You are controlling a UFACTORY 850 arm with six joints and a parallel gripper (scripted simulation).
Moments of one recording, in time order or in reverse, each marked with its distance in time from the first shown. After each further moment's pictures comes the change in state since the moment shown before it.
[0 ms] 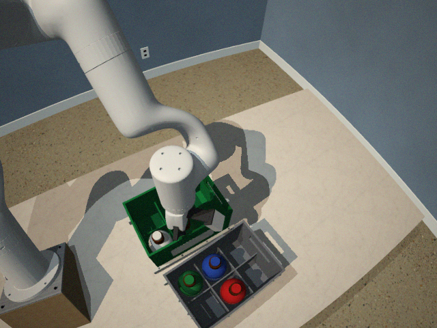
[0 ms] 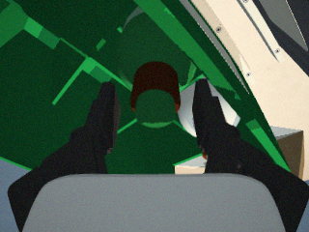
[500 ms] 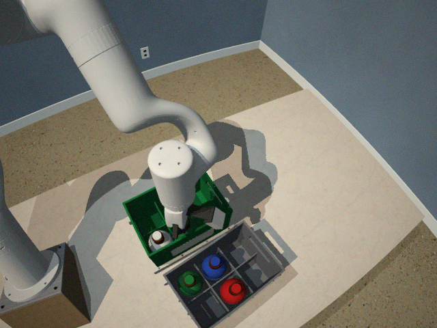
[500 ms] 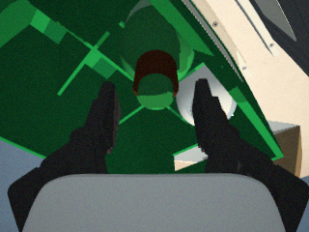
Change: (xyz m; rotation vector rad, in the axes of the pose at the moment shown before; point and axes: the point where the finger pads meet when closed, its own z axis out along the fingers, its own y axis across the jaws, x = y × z) arm 0.000 0.000 -0.017 0.000 0.001 0.000
